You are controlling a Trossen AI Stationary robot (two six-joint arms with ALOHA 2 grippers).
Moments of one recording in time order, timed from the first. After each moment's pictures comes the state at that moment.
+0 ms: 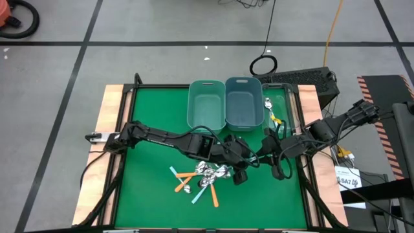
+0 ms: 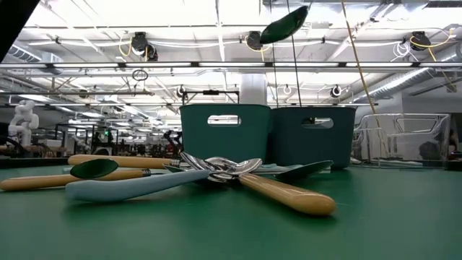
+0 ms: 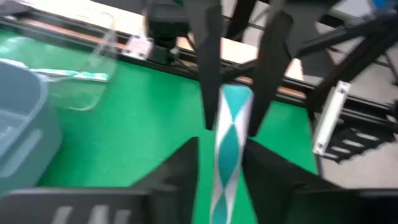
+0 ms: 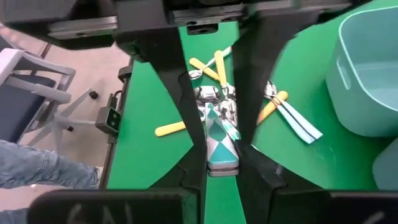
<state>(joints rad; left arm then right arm) -0.24 2.18 2.22 -0.62 -0.21 -0.39 0.45 1.06 1.14 -0.78 0.17 0.45</state>
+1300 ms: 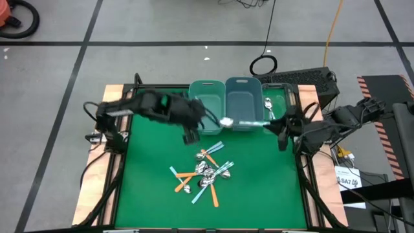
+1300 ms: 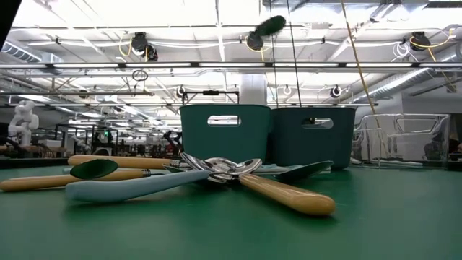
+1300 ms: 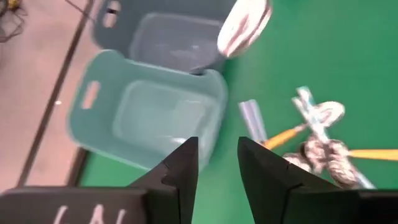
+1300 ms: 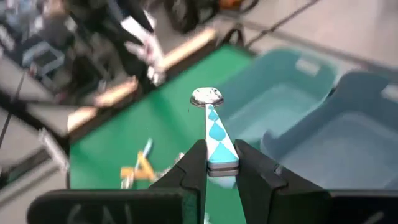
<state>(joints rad) -0.05 1.84 2.32 -1.50 -0.32 -0.19 0.45 0.91 1.25 -0.96 0.72 0.84</state>
